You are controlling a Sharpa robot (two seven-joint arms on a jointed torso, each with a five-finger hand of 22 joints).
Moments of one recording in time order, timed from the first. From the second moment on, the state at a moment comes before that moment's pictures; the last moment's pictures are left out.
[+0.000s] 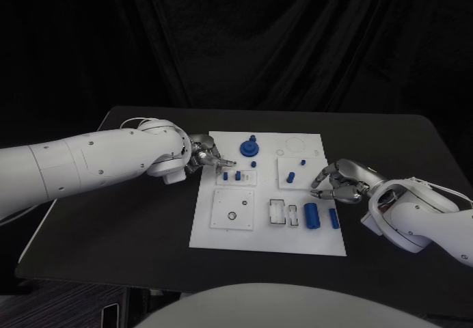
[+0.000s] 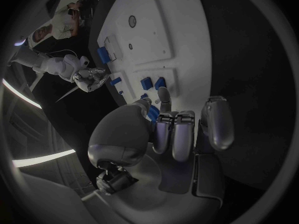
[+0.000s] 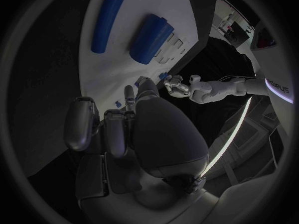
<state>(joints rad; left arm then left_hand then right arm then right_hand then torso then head) 1.31 -0.75 -0.21 1.37 -0.97 0.05 -0.35 1.05 0.05 0.13 0.29 0.24 0.99 0.02 0.44 1.21 1.47 -0.04 1.57 1.31 1.47 -0.08 1.57 1.31 0.07 1.43 0.03 1.29 1.31 1.17 -0.98 -0.25 1.67 -1.20 -0.45 -0.14 1.55 0.06 -0.22 0.29 0.59 0.94 0.08 0.41 0.14 1.43 0.03 1.51 1.40 1.47 -0.07 1.48 1.31 0.07 1.46 0.04 1.25 1.31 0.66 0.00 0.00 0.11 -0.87</state>
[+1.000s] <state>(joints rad) 1.29 -0.74 -0.21 1.28 -1.49 -0.43 0.39 1.53 -0.12 0.26 0.23 0.19 0.76 -0.05 0.07 0.54 0.66 0.03 0.32 0.48 1.47 -0.04 1.49 1.31 0.08 1.34 0.07 1.19 1.31 1.17 -1.04 -0.25 1.70 -1.18 -0.60 0.00 1.55 0.06 -0.22 0.29 0.64 0.95 0.07 0.42 0.14 1.43 0.03 1.51 1.40 1.47 -0.07 1.48 1.31 0.07 1.46 0.04 1.26 1.31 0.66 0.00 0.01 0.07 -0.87</state>
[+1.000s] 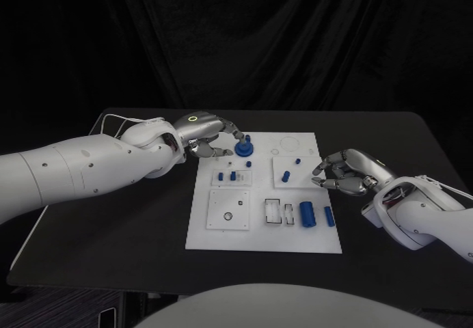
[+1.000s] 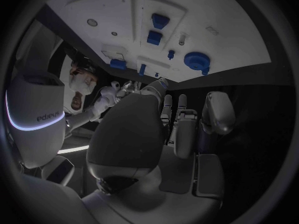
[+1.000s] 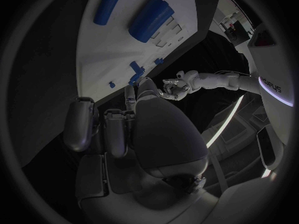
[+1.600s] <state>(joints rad) 1.27 -0.64 -0.21 1.22 -1.79 -0.48 0.46 1.47 -0.13 0.23 0.26 0.06 0.79 -0.08 0.07 0.44 0.73 0.00 0.39 0.39 1.47 -0.06 1.50 1.31 0.08 1.39 0.06 1.23 1.31 1.20 -1.13 -0.25 1.74 -1.17 -0.68 0.08 1.55 0.06 -0.22 0.29 0.66 0.95 0.07 0.42 0.14 1.43 0.03 1.51 1.40 1.47 -0.07 1.48 1.31 0.07 1.46 0.03 1.27 1.31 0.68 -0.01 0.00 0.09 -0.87</state>
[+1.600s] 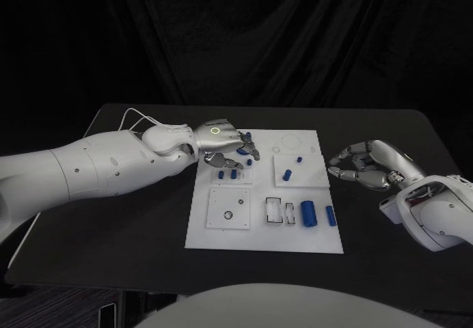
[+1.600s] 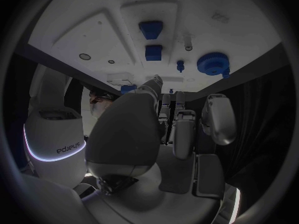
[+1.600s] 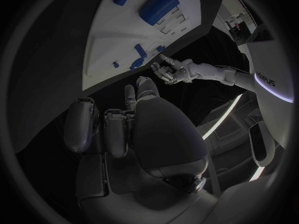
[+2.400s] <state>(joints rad) 1.27 -0.58 -0.21 1.20 -1.83 -0.42 0.35 1.50 -0.12 0.28 0.21 0.24 0.90 -0.05 0.11 0.42 0.74 0.02 0.41 0.34 1.47 -0.06 1.49 1.31 0.08 1.41 0.05 1.22 1.31 1.21 -1.14 -0.25 1.75 -1.16 -0.70 0.09 1.55 0.06 -0.22 0.29 0.68 0.95 0.07 0.42 0.14 1.43 0.03 1.51 1.40 1.47 -0.07 1.48 1.31 0.07 1.46 0.03 1.27 1.31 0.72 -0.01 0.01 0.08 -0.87</state>
